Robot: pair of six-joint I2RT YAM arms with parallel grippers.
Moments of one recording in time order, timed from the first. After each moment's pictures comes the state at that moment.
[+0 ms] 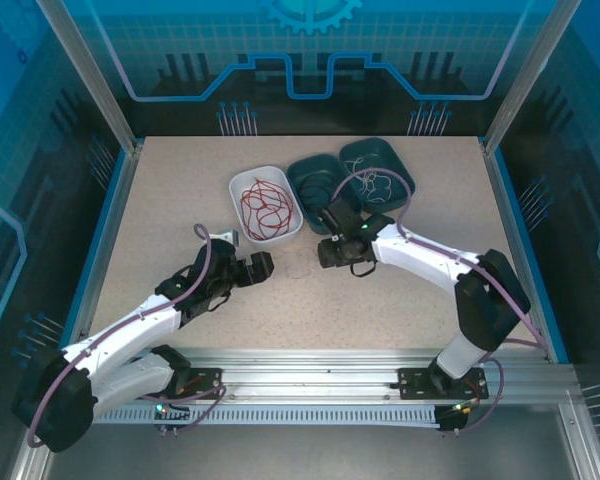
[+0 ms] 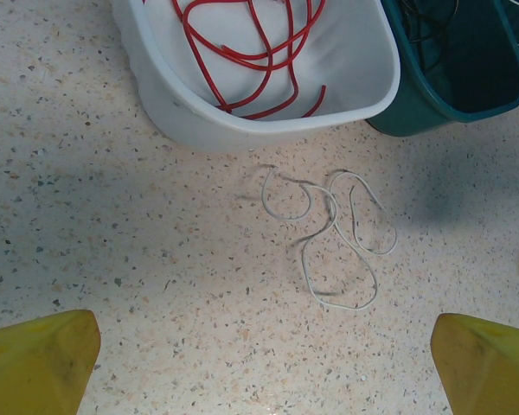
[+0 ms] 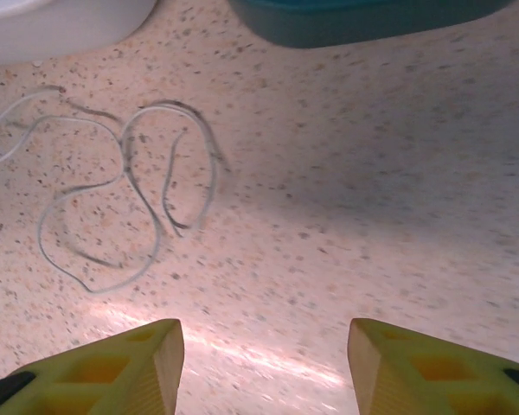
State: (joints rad) left arm -0.52 1.00 0.51 -0.22 -0.06 -0.74; right arm 0.71 1.65 1.17 -0.68 0.11 0.50
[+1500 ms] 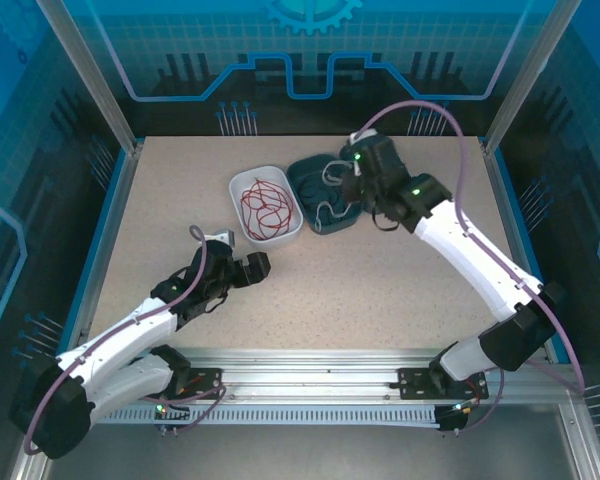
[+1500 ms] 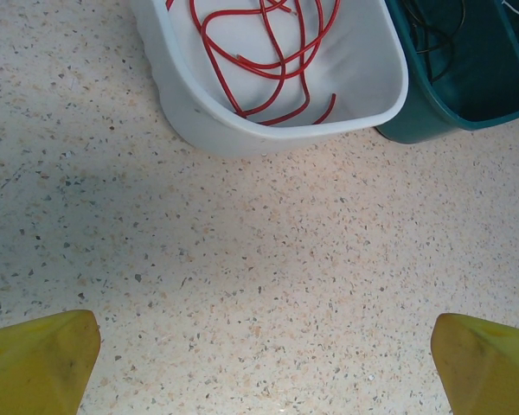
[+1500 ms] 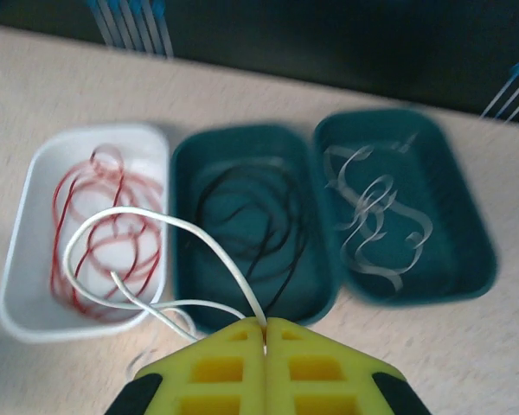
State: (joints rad) left arm -0.52 0.95 0.51 -0.26 -0.08 -0.75; right arm 0.58 1.48 1.59 -0.76 0.31 0.22
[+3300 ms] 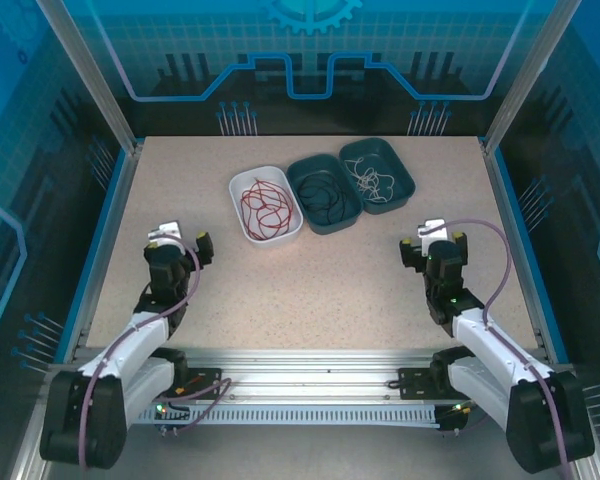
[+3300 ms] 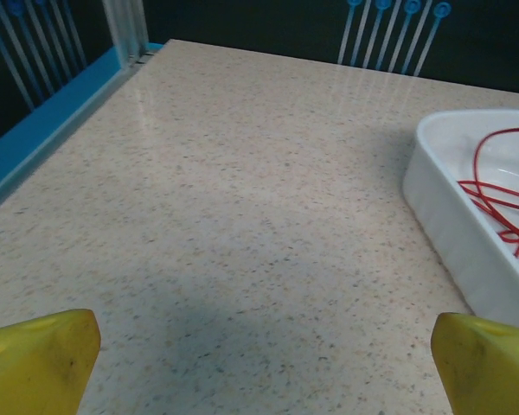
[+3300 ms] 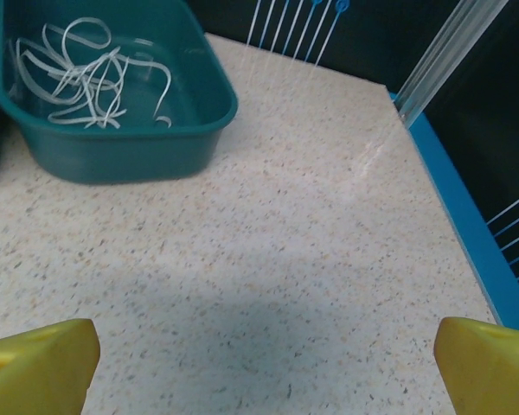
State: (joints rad) left arm -0.05 0.95 0.24 0.36 -0.26 -0.18; right arm 0.20 0.91 0.31 0.21 0.39 -0.17
